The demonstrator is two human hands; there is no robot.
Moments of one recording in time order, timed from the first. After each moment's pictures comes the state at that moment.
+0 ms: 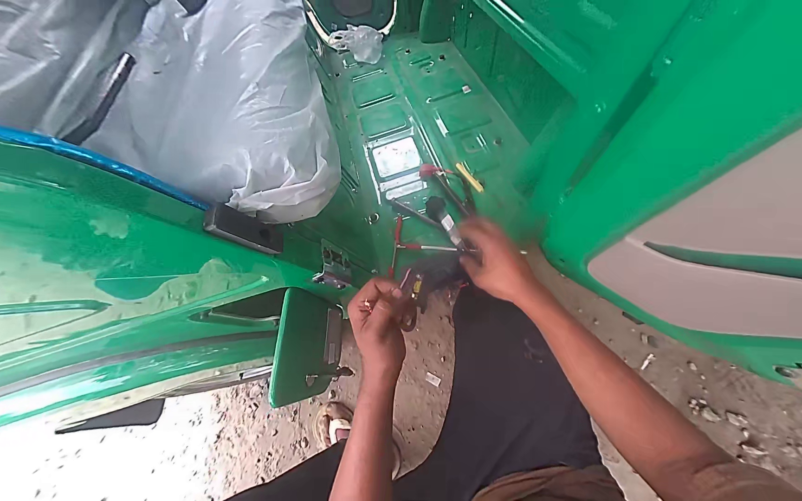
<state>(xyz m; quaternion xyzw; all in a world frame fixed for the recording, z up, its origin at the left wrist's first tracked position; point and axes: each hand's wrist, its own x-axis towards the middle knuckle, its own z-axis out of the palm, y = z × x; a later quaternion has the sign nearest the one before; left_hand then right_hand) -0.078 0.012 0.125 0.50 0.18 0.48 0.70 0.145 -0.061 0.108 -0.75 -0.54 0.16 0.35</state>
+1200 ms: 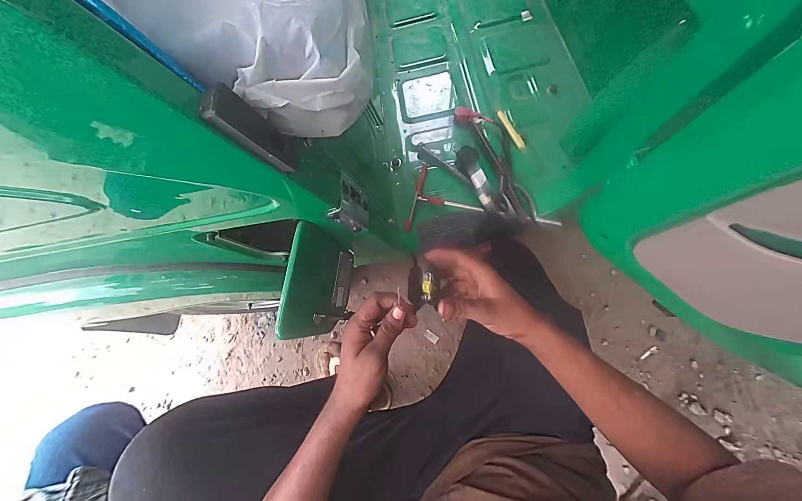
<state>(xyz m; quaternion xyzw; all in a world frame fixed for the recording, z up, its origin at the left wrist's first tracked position) -0.177 -0.034 0.114 0.63 0.28 0.31 0.66 0.055 -0.099 0.094 -0.43 -0.42 0.59 0.54</state>
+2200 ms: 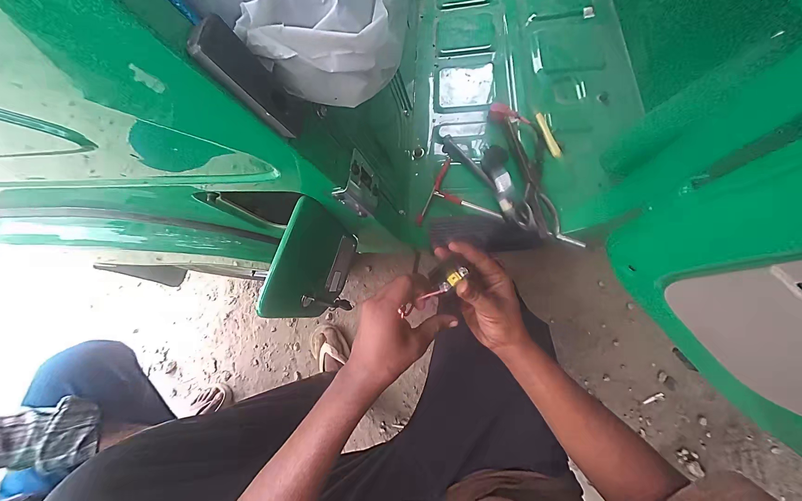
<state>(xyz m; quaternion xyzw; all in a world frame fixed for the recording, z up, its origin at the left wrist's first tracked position) -0.131 -0.039 0.110 0.82 0.37 0.28 0.34 0.045 -0.087 0.048 -0.25 -0.27 0.56 0.74</state>
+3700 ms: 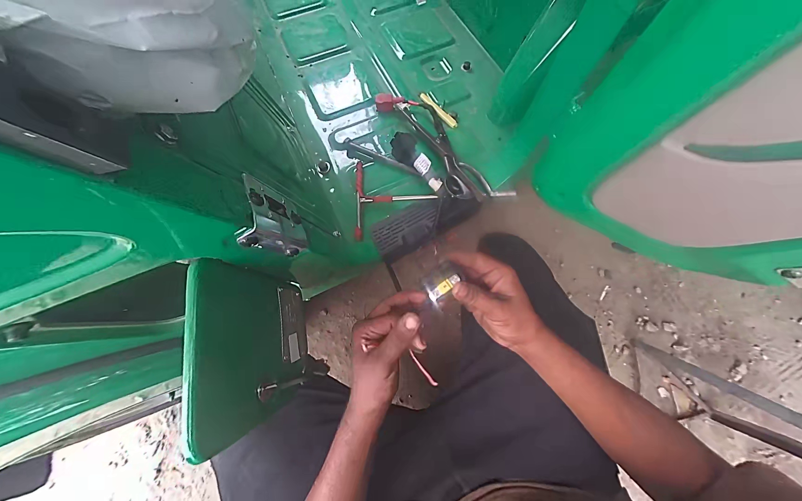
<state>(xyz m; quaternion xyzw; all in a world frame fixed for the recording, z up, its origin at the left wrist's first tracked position) -0.143 -0.016 0.033 0.55 0.14 0.31 0.76 0.034 -0.132 0.043 -0.44 -0.28 0.42 0.74</state>
